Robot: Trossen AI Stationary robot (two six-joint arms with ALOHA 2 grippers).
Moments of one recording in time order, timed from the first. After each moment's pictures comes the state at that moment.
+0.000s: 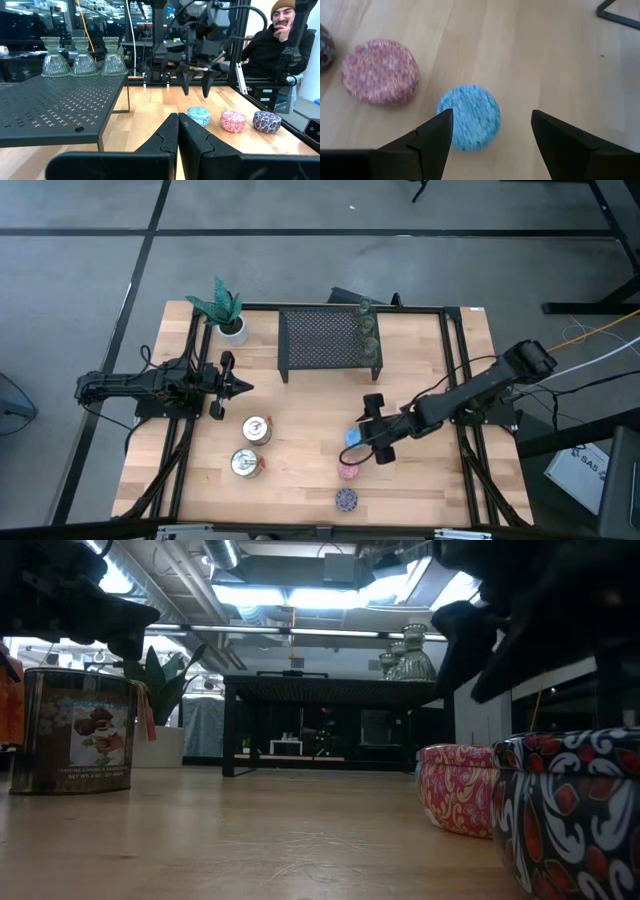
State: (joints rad) left arm 0.05 0.01 0.01 0.03 0.07 -0.03; right arm 0.46 1.53 0.87 -0.31 0.30 0.09
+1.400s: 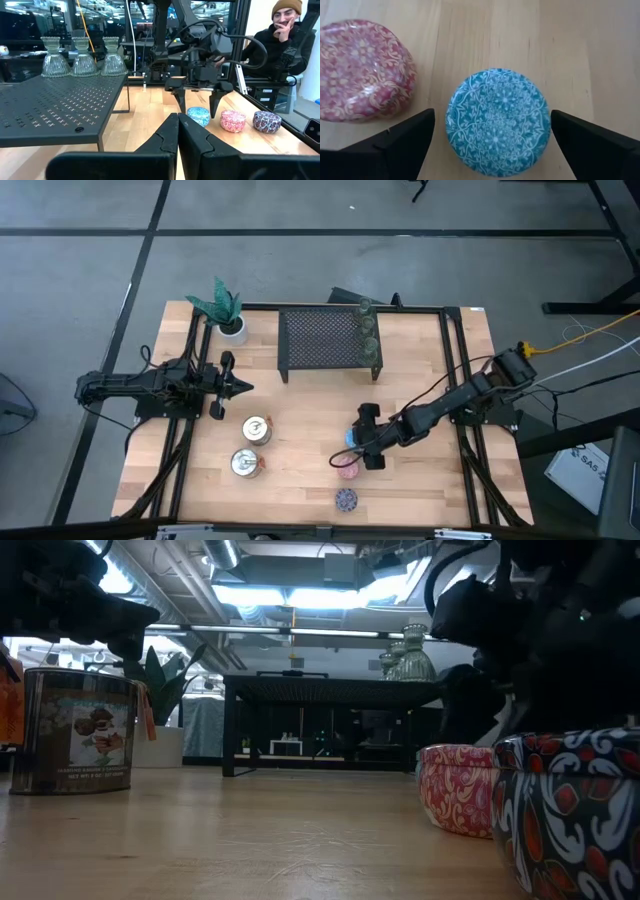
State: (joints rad) left arm 0.05 0.01 0.01 0.03 0.07 -0.03; right arm 0.46 1.71 0.83 -0.15 0.27 0.28
